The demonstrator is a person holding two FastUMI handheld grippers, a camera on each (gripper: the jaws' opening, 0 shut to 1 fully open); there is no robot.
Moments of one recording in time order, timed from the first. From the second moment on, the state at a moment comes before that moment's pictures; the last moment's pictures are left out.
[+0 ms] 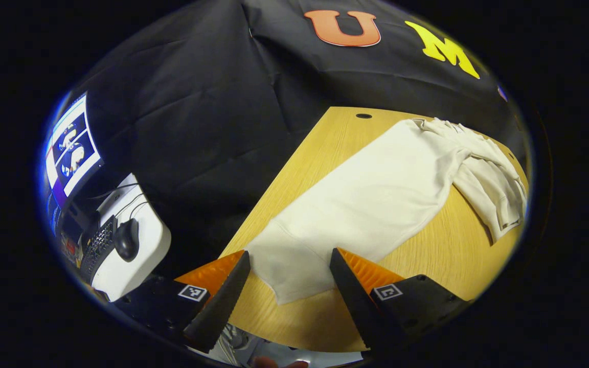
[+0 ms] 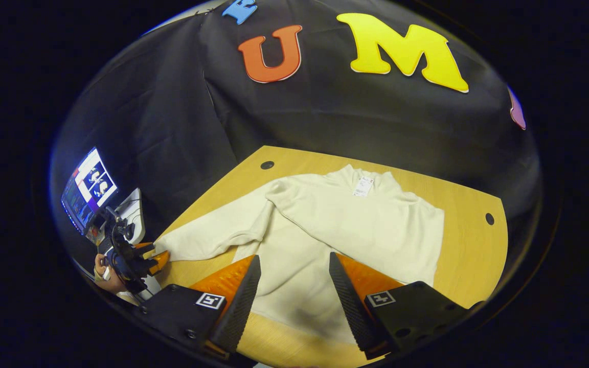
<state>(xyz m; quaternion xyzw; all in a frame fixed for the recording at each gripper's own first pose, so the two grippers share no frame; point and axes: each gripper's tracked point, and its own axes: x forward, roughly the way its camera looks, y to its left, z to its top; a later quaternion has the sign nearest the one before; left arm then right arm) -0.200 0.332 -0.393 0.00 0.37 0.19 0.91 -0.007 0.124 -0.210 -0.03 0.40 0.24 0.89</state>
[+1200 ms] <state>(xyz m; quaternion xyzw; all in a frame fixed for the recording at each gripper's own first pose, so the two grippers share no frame) -0.147 0.290 -0.299 -0.12 0.30 0.14 0.94 -0.022 0.084 -0.156 0.13 0.38 0.21 0.89</state>
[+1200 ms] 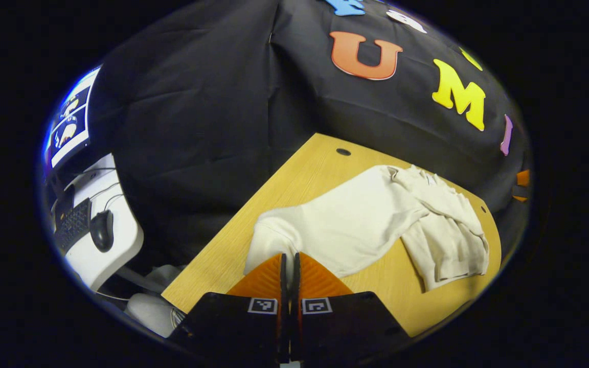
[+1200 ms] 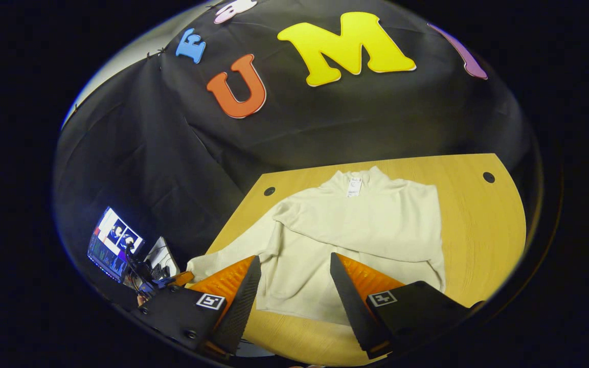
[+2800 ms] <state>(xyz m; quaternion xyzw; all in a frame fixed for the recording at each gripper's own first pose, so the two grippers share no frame) 0.156 -0.147 -0.074 0.03 0.13 -0.32 0.94 -0.101 -0.144 -0.111 0.16 0.30 0.04 0.94</state>
